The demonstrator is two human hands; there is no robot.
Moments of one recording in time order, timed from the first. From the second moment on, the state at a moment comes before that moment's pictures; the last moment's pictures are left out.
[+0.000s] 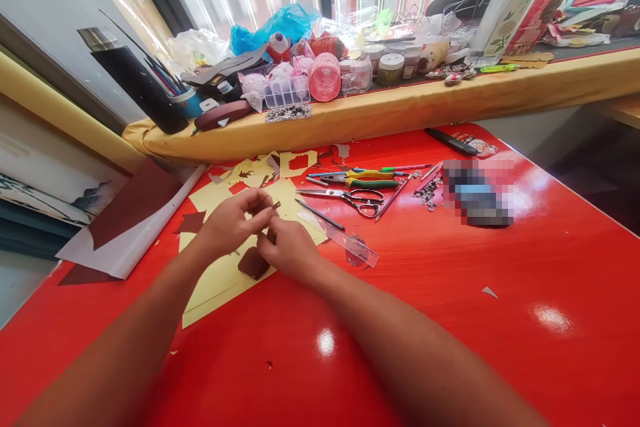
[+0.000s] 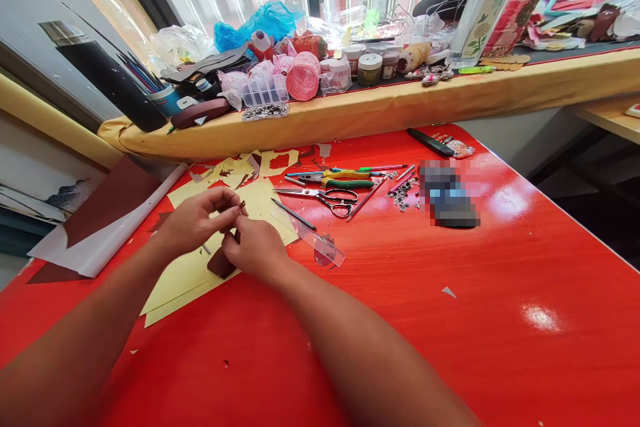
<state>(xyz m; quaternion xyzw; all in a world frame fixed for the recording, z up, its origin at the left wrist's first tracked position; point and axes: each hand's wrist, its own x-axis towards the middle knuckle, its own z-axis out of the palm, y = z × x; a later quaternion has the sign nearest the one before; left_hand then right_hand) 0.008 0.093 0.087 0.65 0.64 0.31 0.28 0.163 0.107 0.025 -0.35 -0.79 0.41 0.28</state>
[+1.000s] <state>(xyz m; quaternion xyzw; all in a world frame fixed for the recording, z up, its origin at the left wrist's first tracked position) -0.001 0.017 0.052 0.54 0.69 0.39 0.29 0.157 0.105 0.021 -0.33 -0.73 0.50 0.33</state>
